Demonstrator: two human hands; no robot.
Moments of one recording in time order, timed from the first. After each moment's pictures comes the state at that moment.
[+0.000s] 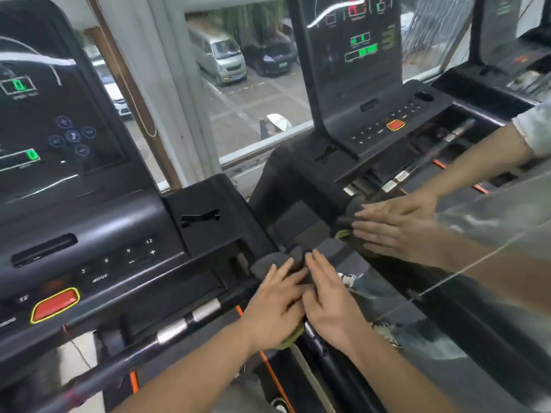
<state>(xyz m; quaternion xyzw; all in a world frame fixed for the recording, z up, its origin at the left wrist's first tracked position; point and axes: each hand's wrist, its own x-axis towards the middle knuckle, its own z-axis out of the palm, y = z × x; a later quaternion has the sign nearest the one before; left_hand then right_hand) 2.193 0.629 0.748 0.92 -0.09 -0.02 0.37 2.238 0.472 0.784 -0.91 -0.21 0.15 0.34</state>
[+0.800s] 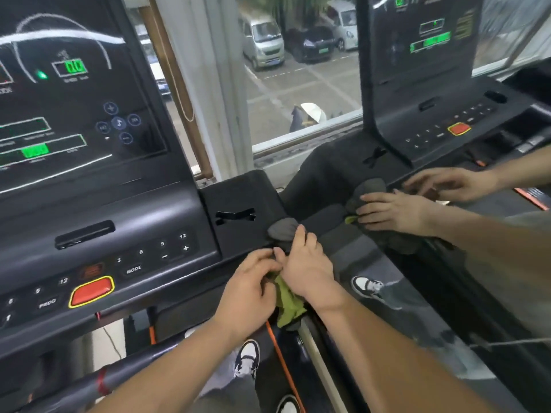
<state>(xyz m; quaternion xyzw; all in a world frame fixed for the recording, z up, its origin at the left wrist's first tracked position) 2.180 0.718 0.758 0.89 0.12 0.14 0.41 2.301 0.619 0.755 -0.96 -0.20 0.13 0.14</state>
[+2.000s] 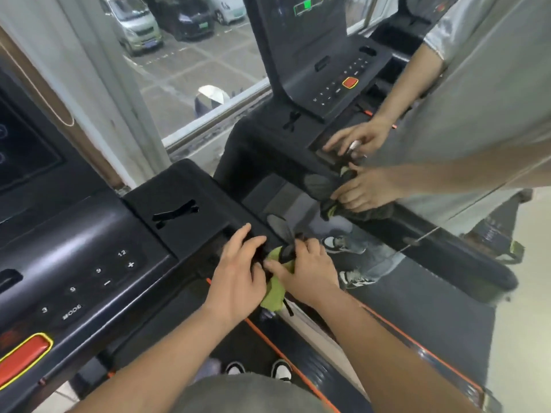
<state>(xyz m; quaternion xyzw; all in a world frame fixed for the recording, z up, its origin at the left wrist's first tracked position) 2.188 0.712 0.761 0.91 0.00 0.02 0.41 2.233 0.542 0.756 -0.98 -0.04 0.16 0.12</state>
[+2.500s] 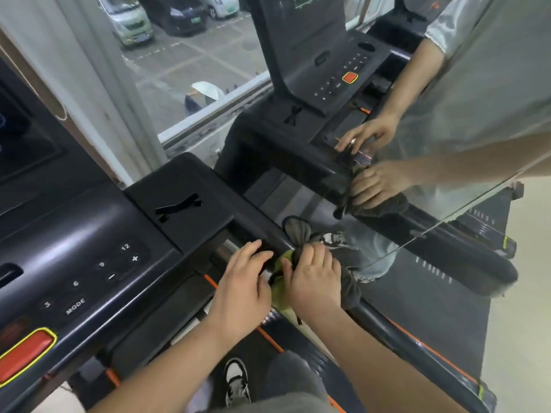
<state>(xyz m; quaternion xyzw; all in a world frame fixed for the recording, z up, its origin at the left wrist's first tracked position) 2.160 0.718 0.744 0.91 -0.06 0.03 0.40 2.195 0.558 0.732 -1.00 0.01 0.03 0.06</state>
